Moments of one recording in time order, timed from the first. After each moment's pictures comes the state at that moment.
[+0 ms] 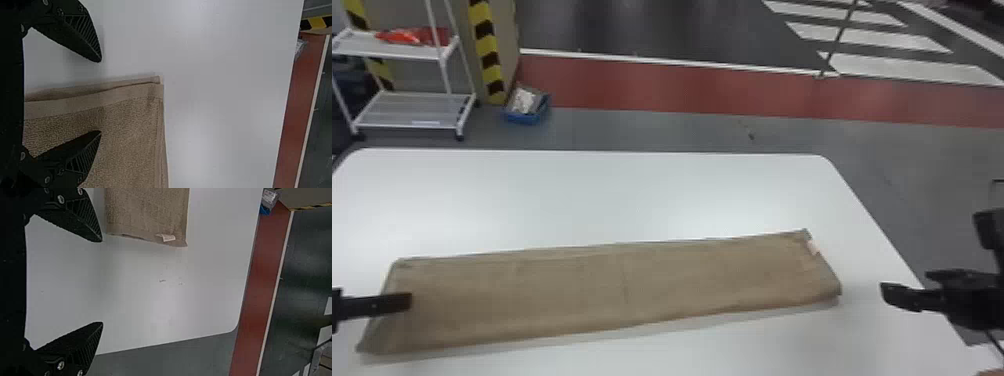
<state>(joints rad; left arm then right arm) -0.01 0.33 0.23 -1.88 0.07 1.35 -0.54 0.16 -0.25 -0.53 -2.09 0.58 1.03 1.05</state>
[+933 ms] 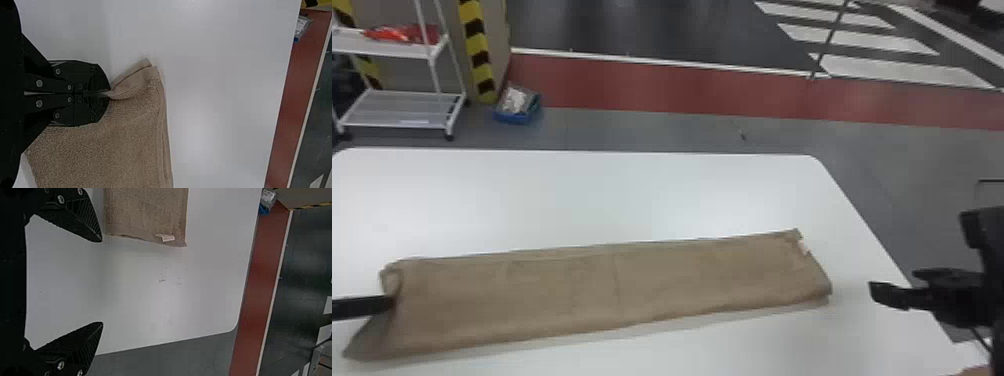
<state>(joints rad) 0.00 0.34 0.23 -1.93 0.04 1.39 -0.66 0.15 -0.24 -0.53 -2.09 0.58 1.03 1.05</state>
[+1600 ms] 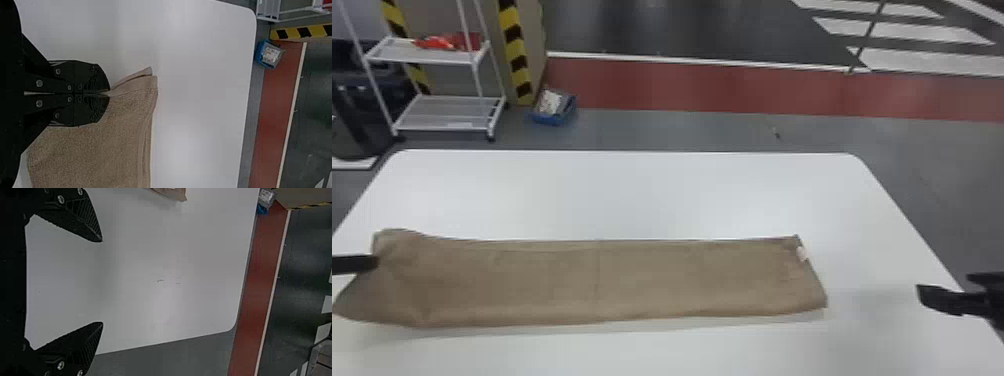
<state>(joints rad) -0.09 0.47 0.32 -1.86 0.03 1.39 -0.72 0.15 -0.24 -0.53 -2.09 0.58 1.03 1.05</state>
